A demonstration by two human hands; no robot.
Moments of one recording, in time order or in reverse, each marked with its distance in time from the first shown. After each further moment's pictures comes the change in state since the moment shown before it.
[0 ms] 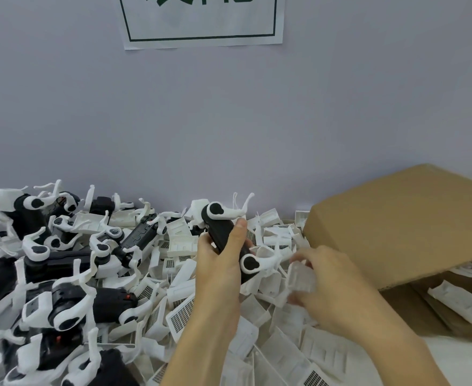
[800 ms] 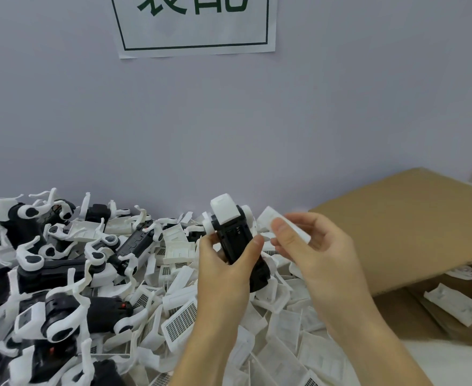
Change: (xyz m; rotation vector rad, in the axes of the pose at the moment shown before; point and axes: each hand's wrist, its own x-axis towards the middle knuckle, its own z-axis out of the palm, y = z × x) left_hand -0.007 -0.006 0.003 0.293 -0.029 0.147; right_hand -0.002 -0.036 -0.009 1.209 0.328 -0.097
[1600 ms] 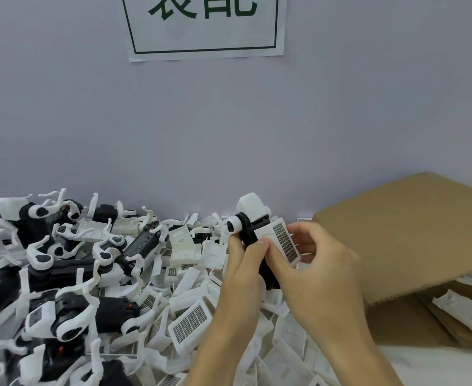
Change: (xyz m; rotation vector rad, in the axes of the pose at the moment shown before) left_hand -0.008 0.004 0.002 -0.118 -0.329 -0.025; right_hand -0.009 0.008 0.015 -0.556 0.134 -0.280
